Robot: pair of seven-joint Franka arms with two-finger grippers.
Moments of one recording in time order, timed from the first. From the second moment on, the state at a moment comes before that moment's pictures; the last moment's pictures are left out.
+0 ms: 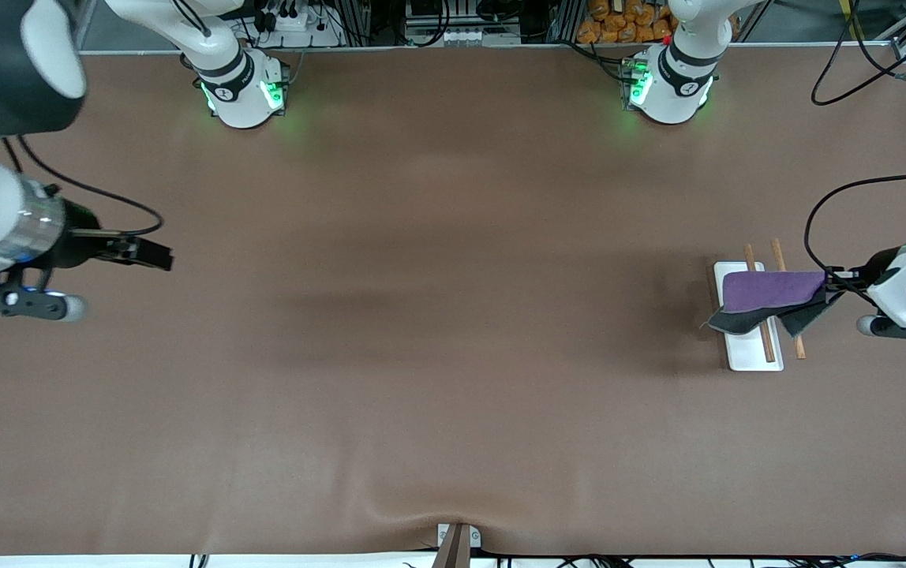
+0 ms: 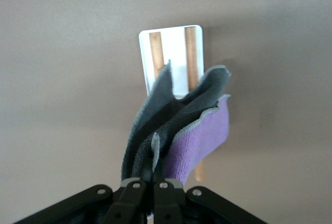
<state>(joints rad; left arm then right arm) 0.41 0.33 -0.29 -1.67 0.15 1.78 0.21 0.12 0.34 0.00 -1.19 0.06 1.35 0.30</state>
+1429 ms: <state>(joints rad) 0.52 0.42 -0.29 -1.67 0.15 1.88 0.30 0.04 0.03 0.00 -1.64 0.03 1.56 0.14</state>
